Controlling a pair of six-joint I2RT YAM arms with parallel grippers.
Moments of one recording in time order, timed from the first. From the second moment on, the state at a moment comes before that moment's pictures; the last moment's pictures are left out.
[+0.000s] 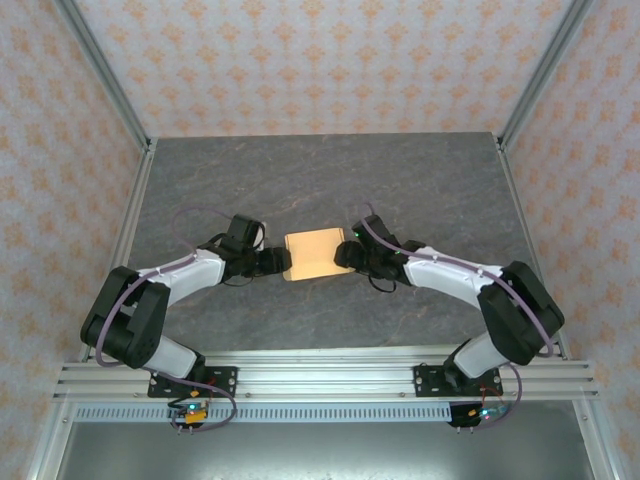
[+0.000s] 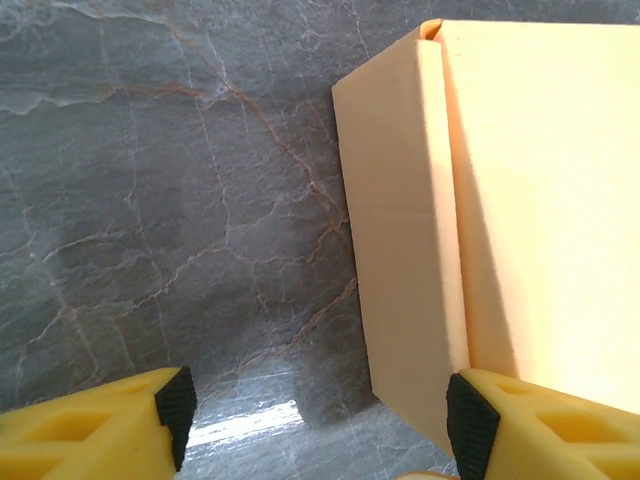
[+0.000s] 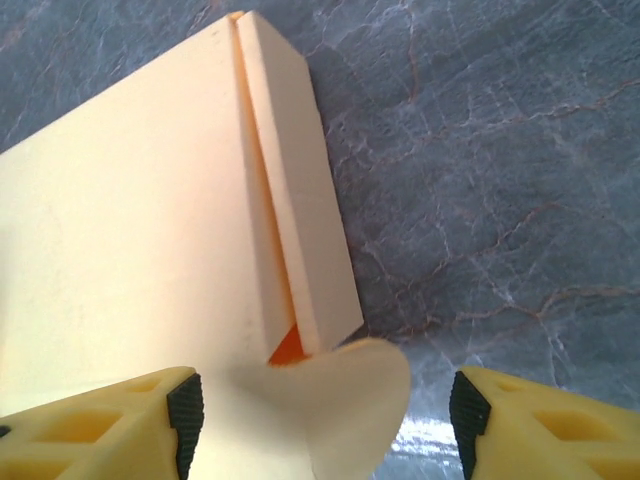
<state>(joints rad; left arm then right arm) -0.35 1.48 0.69 -0.23 0.25 -0.55 0.68 1.49 0.83 -0.28 -0.03 0.85</state>
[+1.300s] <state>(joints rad) -0.22 1.60 0.66 -0.06 0.50 -0.63 0.45 1.51 0.84 -0.27 -0.30 0.75</state>
